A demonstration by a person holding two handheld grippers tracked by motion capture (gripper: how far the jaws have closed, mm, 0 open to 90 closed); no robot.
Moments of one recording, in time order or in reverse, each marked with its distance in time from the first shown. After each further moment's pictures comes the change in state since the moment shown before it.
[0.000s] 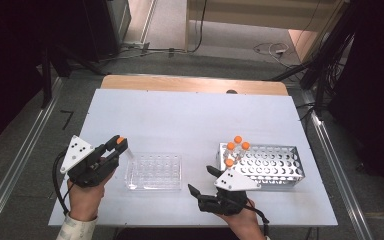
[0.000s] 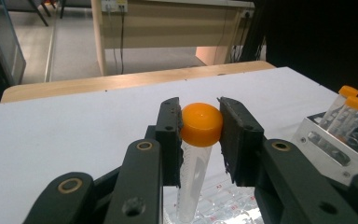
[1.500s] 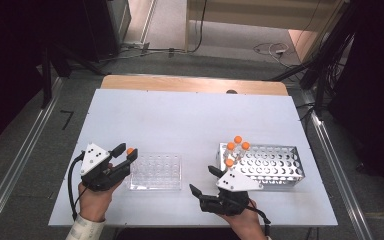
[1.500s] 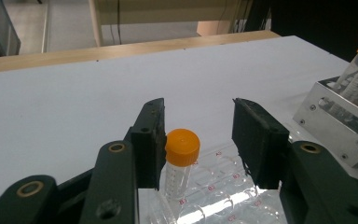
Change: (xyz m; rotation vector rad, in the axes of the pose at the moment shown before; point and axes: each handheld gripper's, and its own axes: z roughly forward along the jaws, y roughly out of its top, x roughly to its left) left arm -0.007 -0.024 0.016 0.087 -0.003 0.005; right arm -0.002 -0.001 -0.003 -0.007 -0.005 -0.001
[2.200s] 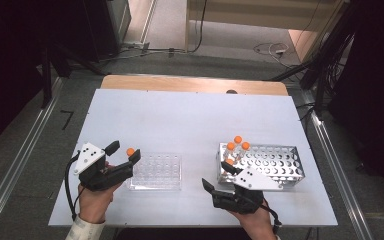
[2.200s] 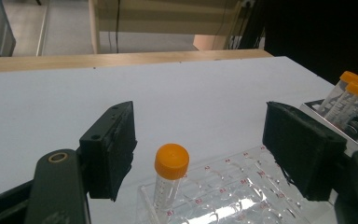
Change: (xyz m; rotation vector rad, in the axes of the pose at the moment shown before) left arm -0.001 0.005 -0.005 -0.045 -0.005 -0.058; right arm -0.018 0.004 -0.027 -0.065 -0.044 0.043
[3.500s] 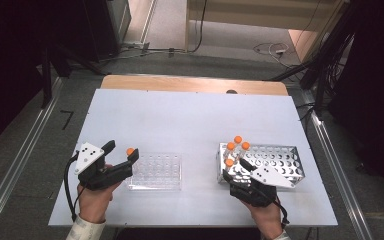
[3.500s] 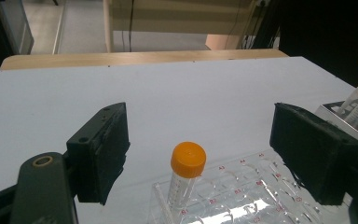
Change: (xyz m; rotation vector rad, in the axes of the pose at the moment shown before) left arm 0.002 -0.002 0.001 0.002 0.051 -0.008; right arm -0.044 -0.033 0.004 0.002 -0.168 0.048
